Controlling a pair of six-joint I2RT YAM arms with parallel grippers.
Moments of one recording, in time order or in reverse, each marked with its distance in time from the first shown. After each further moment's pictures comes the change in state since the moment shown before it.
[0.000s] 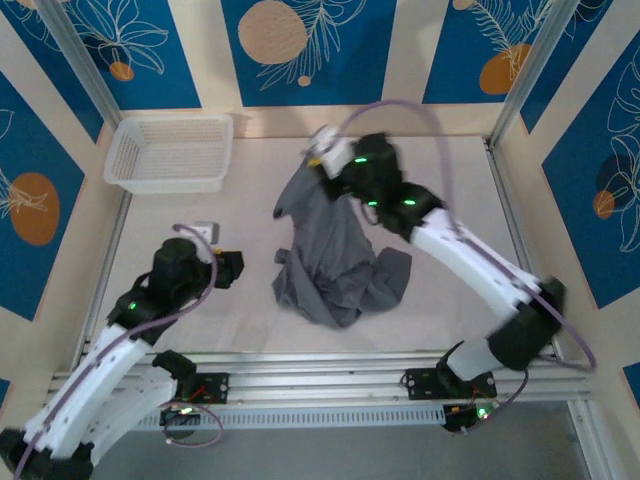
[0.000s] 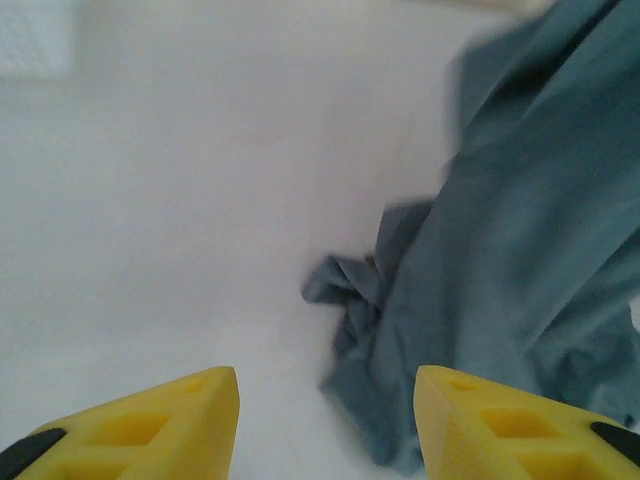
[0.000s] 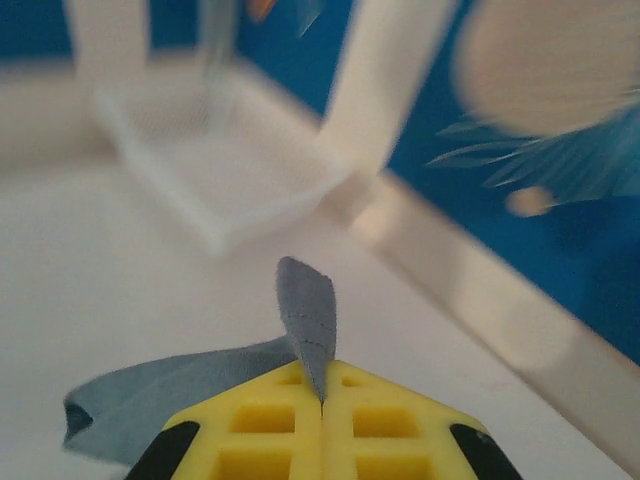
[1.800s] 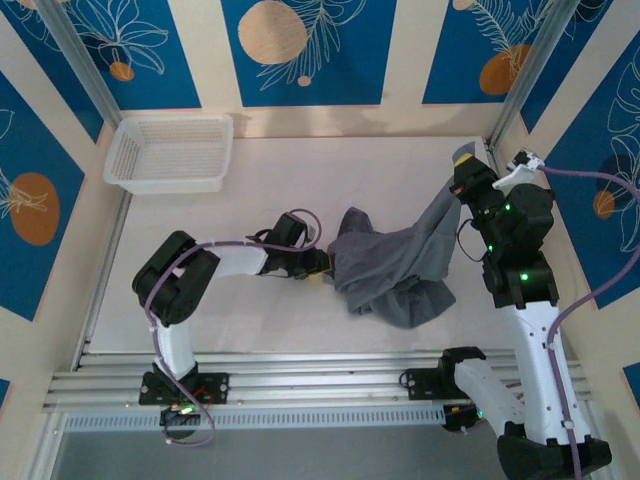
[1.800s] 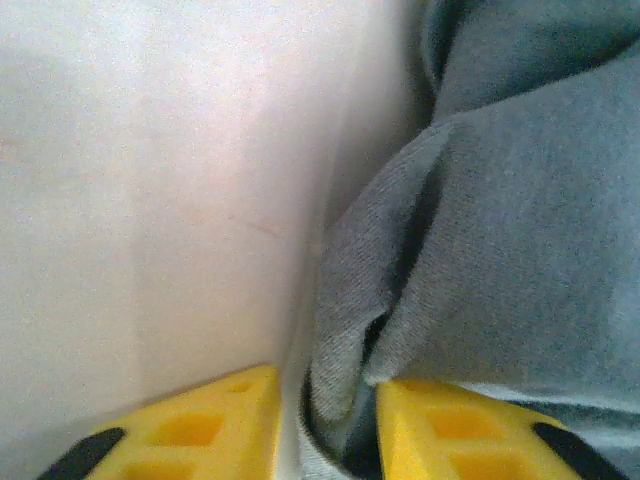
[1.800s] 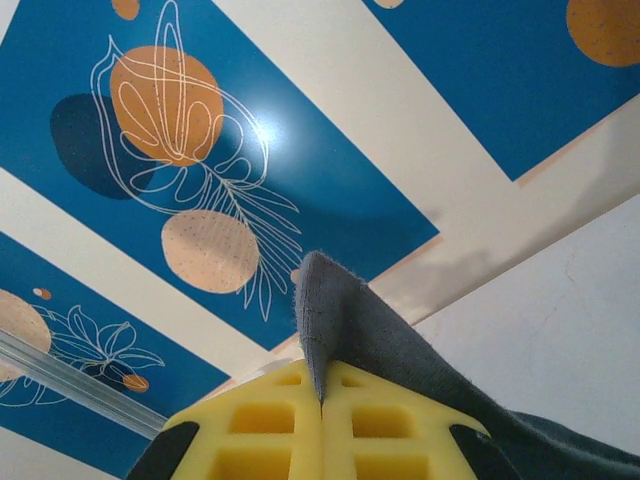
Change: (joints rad) left arm -0.187 1.141 0.271 0.525 0.426 -0.455; right arm -0.578 -0.586 -0.341 -0.034 -0.014 1.006
